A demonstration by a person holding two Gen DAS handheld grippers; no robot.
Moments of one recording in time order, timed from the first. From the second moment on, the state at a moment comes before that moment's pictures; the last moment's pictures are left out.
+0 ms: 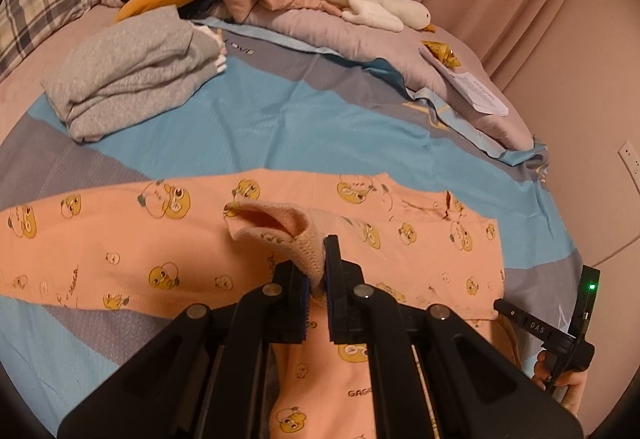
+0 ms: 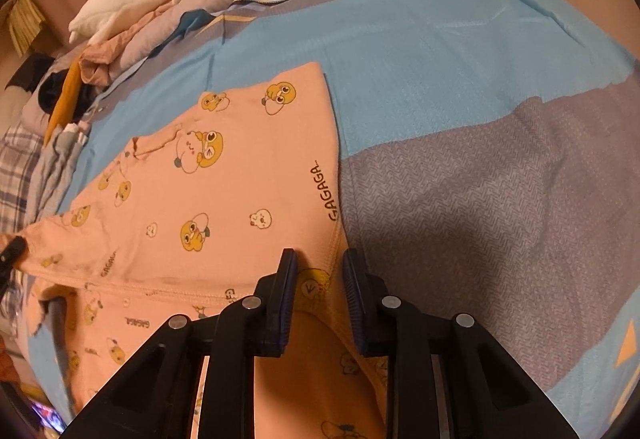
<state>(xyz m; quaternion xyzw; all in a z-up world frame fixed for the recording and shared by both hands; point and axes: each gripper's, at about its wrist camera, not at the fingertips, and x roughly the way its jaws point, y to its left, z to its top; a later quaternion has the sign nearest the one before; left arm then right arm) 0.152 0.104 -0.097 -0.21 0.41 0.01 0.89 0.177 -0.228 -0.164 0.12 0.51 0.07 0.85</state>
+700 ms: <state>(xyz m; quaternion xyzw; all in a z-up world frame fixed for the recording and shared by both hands) 0.140 0.127 -0.150 -0.25 0.47 0.02 0.85 0.179 -0.222 -0.164 0.10 0.51 0.06 0.85</state>
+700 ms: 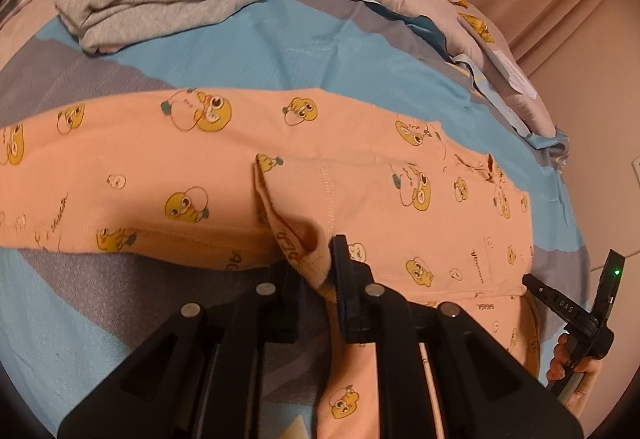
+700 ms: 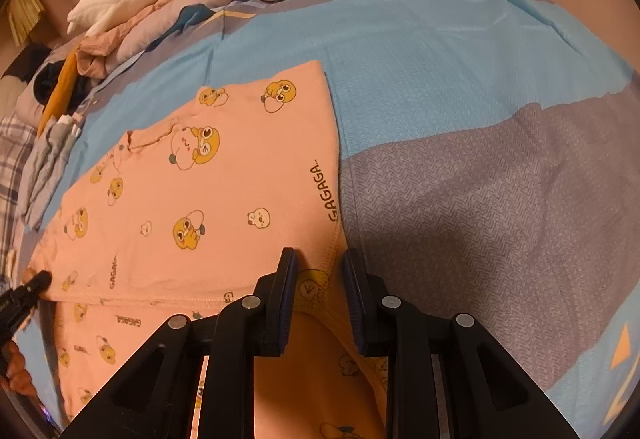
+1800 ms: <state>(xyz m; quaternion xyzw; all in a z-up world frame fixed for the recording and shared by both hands) 0.127 0.144 -0.165 -0.33 0.47 0.05 0.82 0.178 -0.220 -0.165 0.09 0.51 0.04 0.86</state>
